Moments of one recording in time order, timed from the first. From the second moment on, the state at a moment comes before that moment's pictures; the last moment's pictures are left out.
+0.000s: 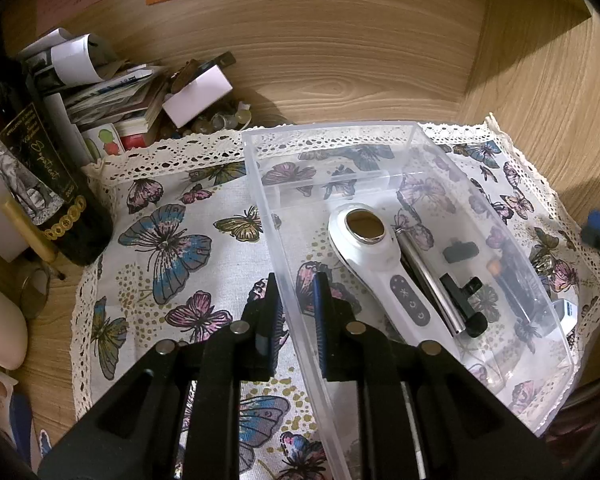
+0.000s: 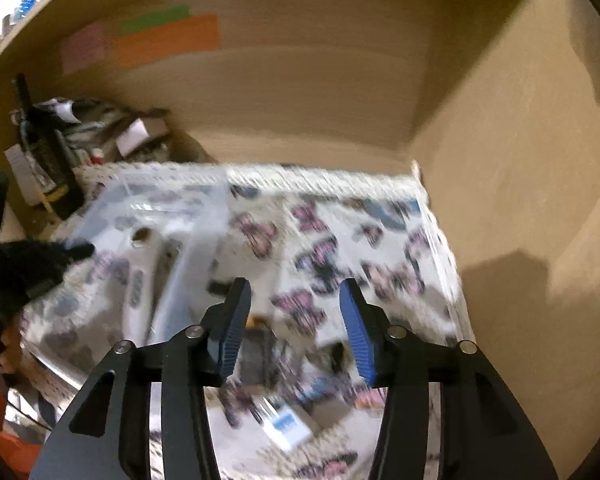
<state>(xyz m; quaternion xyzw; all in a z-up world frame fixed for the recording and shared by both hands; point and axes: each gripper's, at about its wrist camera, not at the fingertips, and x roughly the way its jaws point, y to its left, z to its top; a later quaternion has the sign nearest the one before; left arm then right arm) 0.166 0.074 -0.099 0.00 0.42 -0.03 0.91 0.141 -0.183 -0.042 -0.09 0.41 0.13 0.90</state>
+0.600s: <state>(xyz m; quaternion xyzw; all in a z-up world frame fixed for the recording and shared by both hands) 0.165 0.074 -0.099 -0.01 0.42 -0.03 0.91 0.110 -0.212 -0.108 -0.01 0.48 0.12 0.87</state>
